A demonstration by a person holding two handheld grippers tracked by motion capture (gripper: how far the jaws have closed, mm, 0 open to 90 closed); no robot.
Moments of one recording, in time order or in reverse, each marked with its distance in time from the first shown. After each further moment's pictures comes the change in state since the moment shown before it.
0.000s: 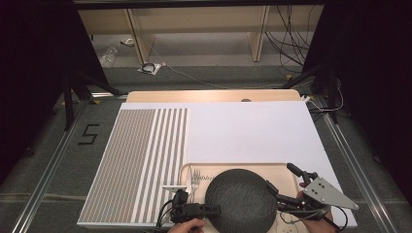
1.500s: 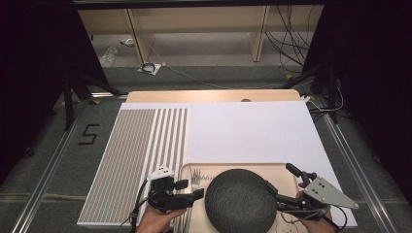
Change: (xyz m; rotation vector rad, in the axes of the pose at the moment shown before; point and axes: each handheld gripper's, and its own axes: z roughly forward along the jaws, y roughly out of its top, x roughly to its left) left arm -0.067 0.013 -0.070 -0.242 0.293 0.790; right arm 0.000 0.000 0.001 -0.005 0.015 0.024
